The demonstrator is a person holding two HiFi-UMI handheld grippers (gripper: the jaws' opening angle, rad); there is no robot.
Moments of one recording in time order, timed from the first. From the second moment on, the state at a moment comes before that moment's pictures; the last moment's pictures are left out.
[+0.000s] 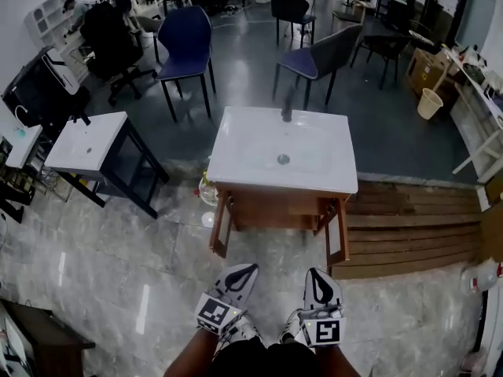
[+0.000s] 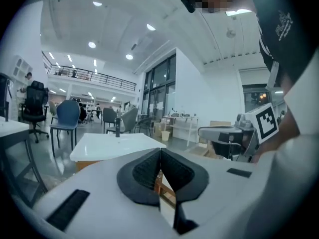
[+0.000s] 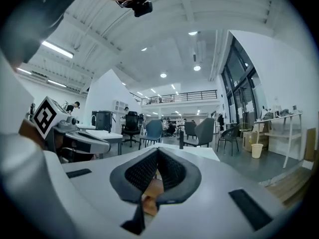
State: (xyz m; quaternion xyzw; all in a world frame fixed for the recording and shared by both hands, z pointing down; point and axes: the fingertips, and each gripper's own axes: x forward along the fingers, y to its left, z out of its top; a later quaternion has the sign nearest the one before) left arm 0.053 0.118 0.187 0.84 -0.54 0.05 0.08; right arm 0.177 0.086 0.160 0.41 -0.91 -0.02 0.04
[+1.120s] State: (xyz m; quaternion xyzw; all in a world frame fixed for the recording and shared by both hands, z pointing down) left arm -0.005 0.145 0.082 0.83 -0.56 0.03 0.01; right arm 0.089 0.112 0.041 0.36 -0.92 -0.11 -0.02
